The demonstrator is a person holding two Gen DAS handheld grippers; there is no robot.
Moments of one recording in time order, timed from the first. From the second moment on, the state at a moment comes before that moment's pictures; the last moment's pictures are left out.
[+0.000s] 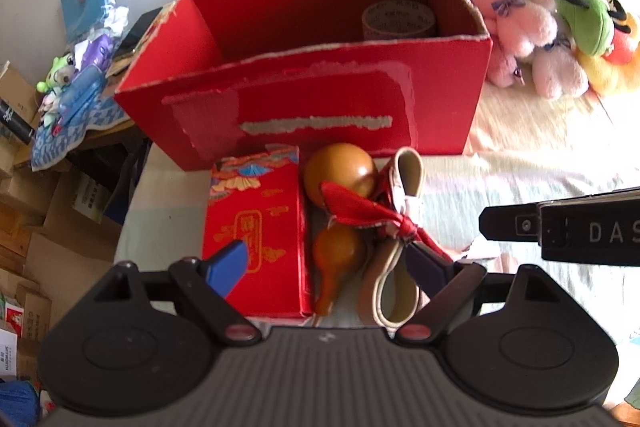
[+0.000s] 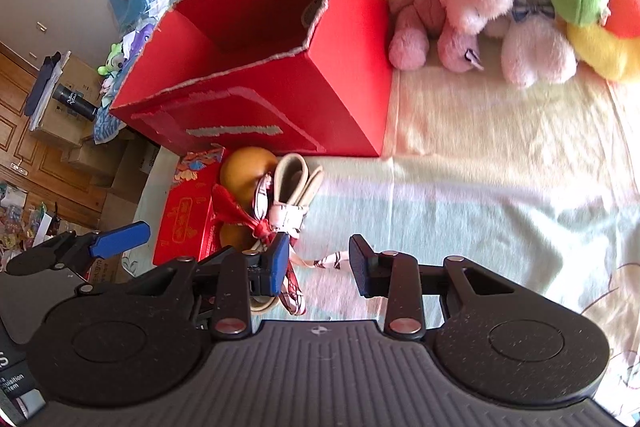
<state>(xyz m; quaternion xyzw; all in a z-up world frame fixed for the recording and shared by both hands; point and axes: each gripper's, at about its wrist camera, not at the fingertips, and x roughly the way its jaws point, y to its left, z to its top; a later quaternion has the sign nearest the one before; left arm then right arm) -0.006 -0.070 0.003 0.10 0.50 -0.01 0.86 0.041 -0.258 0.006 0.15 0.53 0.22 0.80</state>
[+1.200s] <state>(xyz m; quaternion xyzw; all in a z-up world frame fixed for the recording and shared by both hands) 0.010 -0.078 -0.021 0.11 0.54 -0.05 0.83 0.036 -0.282 -0.024 0.22 0.57 0.19 0.77</state>
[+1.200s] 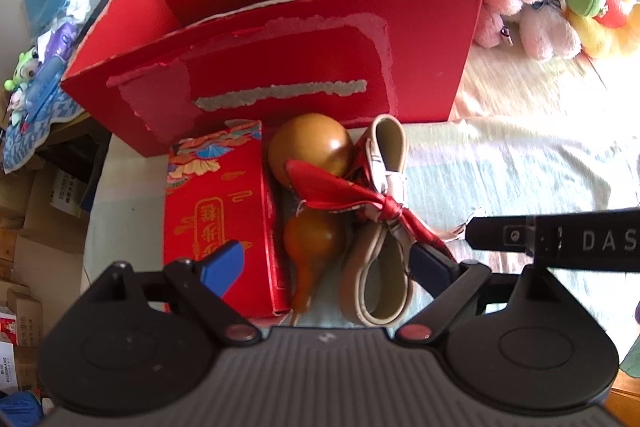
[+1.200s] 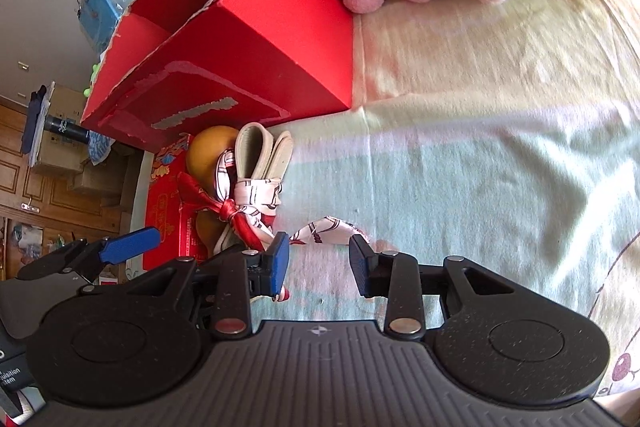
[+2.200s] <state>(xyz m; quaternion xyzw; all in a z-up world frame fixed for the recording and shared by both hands) -0.001 -0.060 -0.016 0.06 0.51 -0.19 0.84 0.059 -0.243 -0.028 0.24 0.55 0.25 0.76</state>
